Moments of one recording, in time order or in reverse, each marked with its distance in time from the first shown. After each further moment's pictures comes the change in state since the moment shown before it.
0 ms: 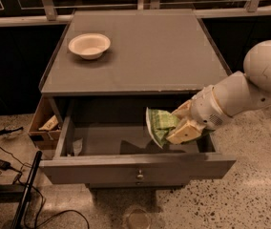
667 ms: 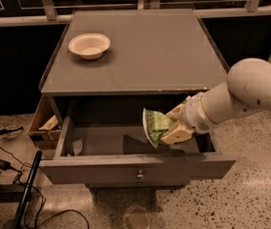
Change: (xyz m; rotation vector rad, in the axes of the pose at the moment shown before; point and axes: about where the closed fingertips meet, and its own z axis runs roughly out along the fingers) arm 0.014 -0.027 0.038 0.090 0.014 -0.059
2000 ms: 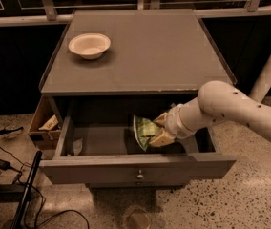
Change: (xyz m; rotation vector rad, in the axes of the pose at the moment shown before) arm 0.024 -0.032 0.092 0.020 0.008 -0.066
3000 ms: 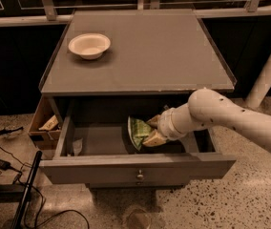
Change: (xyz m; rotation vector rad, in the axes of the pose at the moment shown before) arm 0.002 -0.015 0.041 0.025 -0.034 -0.030
